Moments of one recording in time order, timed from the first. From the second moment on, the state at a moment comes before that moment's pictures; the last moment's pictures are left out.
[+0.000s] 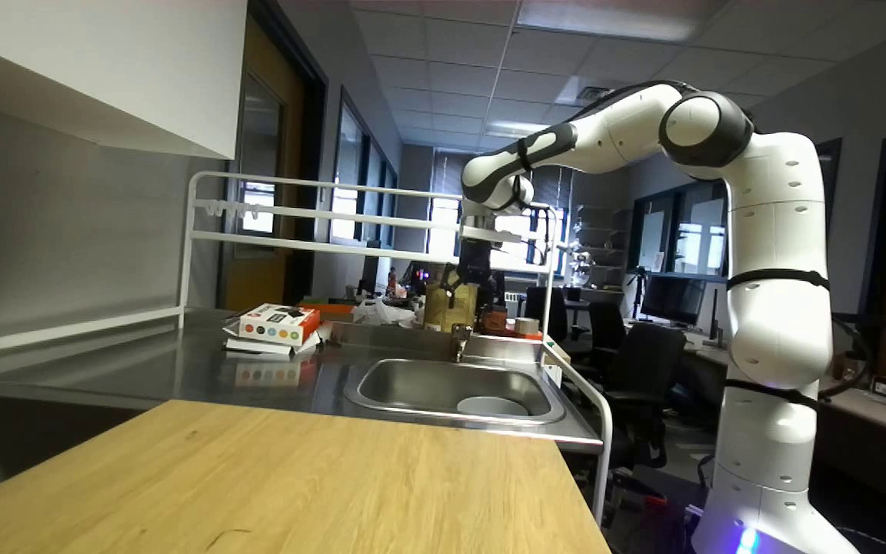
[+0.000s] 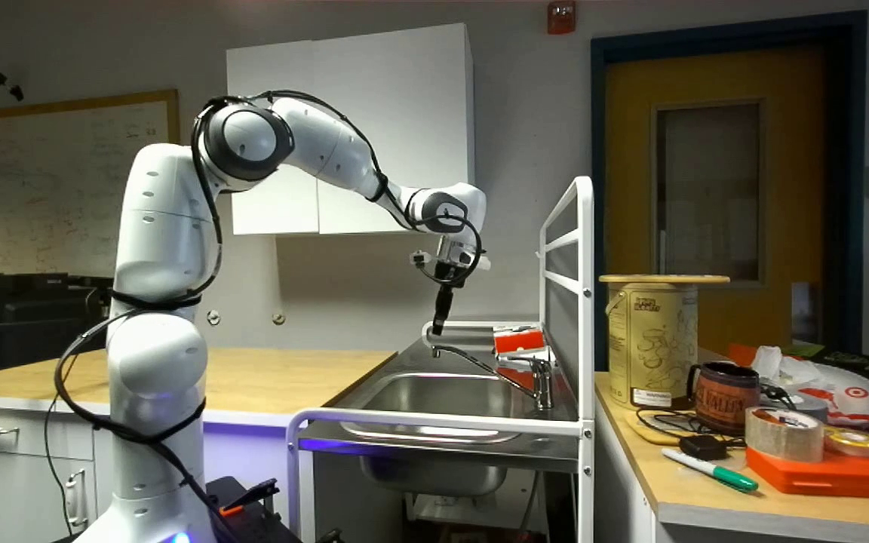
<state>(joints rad) -0.09 0.12 -0.10 -1.84 0.19 1.77 0.56</state>
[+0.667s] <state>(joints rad) -0.09 0.25 -0.11 -1.74 0.19 1.76 0.69</state>
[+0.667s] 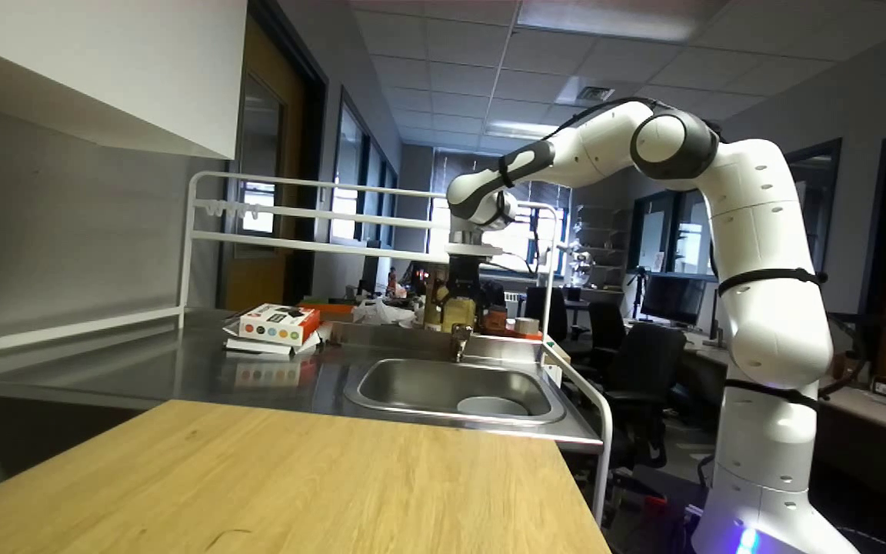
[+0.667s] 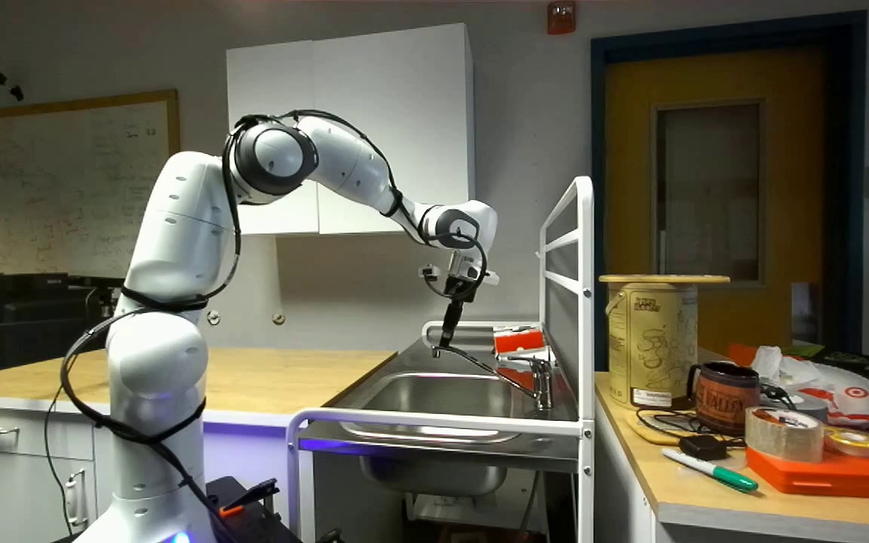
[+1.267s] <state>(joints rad) -0.10 0.30 -0.14 -1.74 0.19 1.74 0.69</state>
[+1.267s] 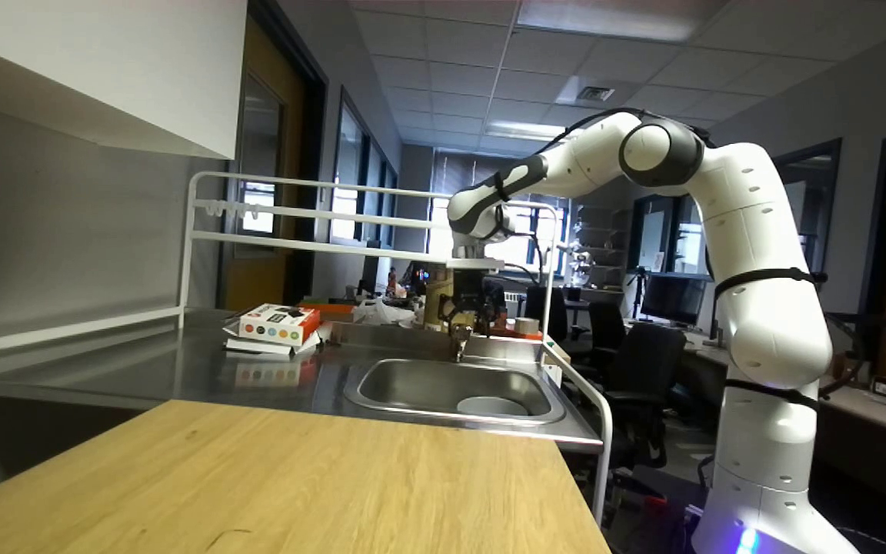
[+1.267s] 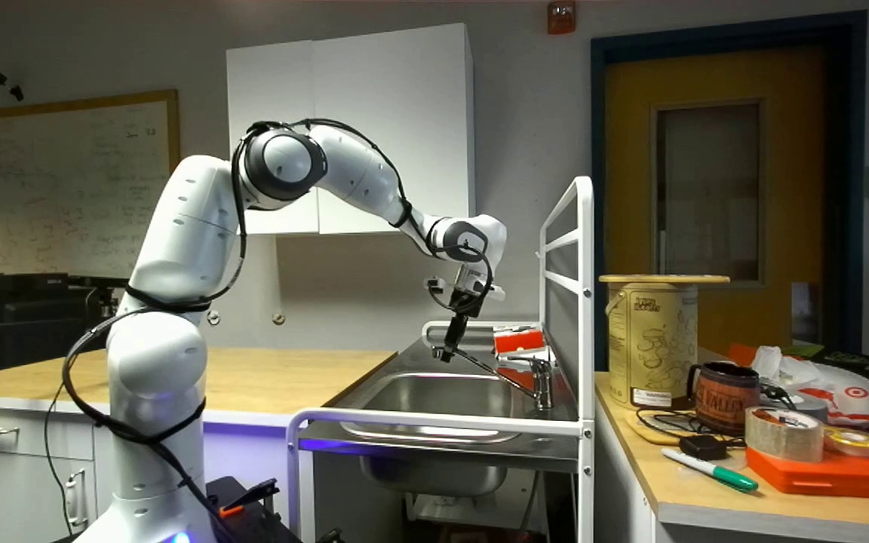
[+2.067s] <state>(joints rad) -0.10 0.33 -0.14 -1.74 0.19 1.72 0.69</state>
